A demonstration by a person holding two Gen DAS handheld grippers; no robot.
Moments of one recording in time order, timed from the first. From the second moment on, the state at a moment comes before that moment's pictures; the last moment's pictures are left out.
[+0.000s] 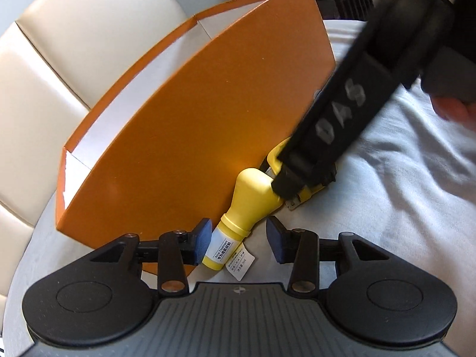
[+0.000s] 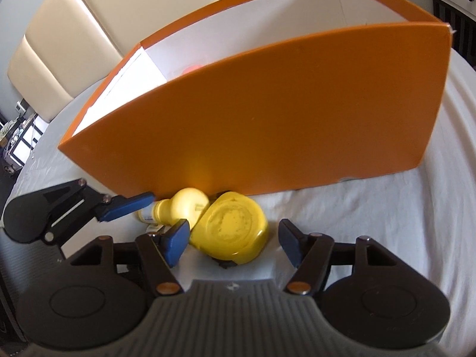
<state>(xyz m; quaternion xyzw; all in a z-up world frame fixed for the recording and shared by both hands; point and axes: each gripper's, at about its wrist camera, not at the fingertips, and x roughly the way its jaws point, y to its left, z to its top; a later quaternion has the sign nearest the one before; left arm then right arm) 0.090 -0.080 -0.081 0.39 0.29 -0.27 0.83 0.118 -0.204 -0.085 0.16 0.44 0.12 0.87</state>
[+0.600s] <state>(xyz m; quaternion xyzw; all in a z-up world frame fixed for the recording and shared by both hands) 0.067 -0.152 -0.032 0.29 0.43 -0.17 0.84 0.101 -0.229 -0.078 0.09 0.44 0.05 0.89</state>
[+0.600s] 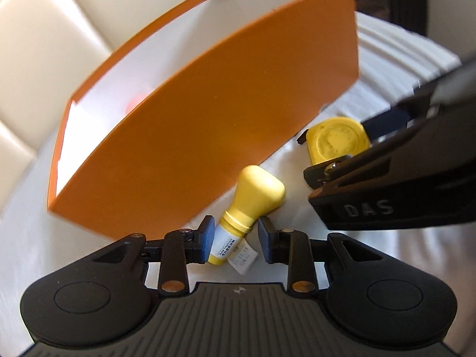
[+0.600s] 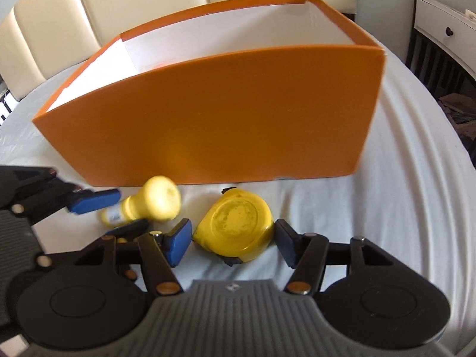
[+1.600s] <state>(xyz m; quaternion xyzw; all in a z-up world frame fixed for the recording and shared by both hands) 0.076 -0.126 0.011 0.17 0.50 -0.16 0.83 0.112 -0.268 -0.088 0.26 0.43 0.04 0.86</state>
